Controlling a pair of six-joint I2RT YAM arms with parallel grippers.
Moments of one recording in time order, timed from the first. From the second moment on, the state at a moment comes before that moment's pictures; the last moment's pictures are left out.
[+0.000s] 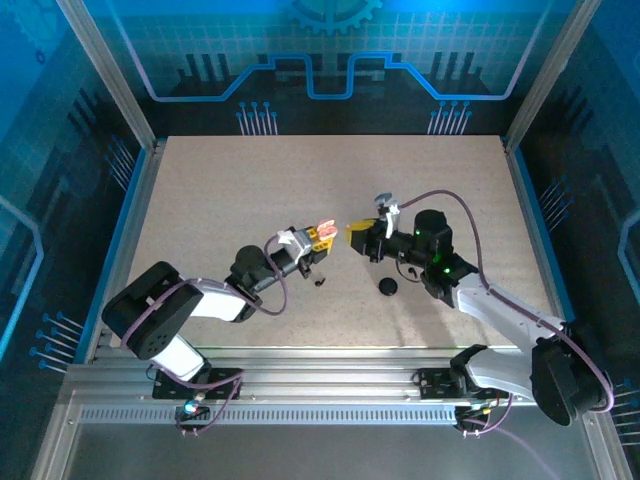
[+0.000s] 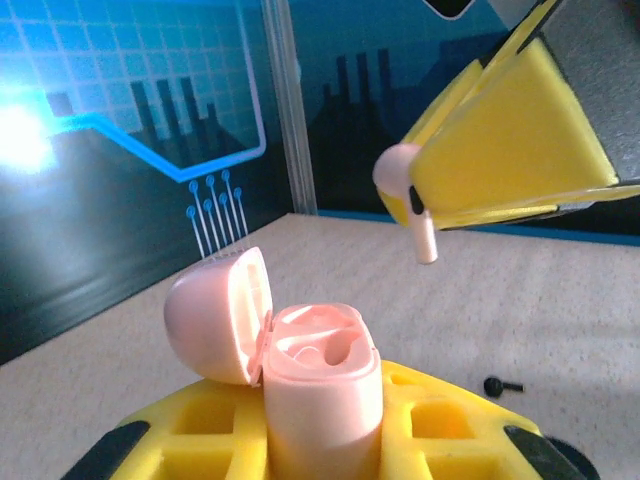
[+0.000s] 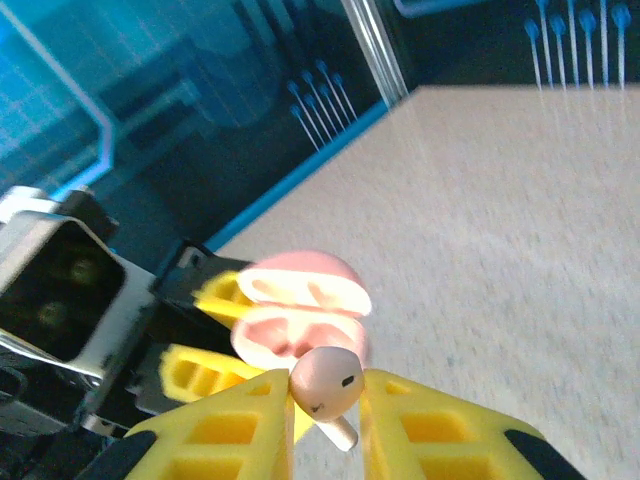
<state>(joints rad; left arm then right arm) -0.61 1.57 0.39 1.28 0.29 0.11 0.49 1.15 0.62 0.28 -0.52 0.36</state>
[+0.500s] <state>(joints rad) -0.61 1.45 0.25 1.28 0.21 0.13 0.52 1.21 0.58 0.02 -0.32 0.61</state>
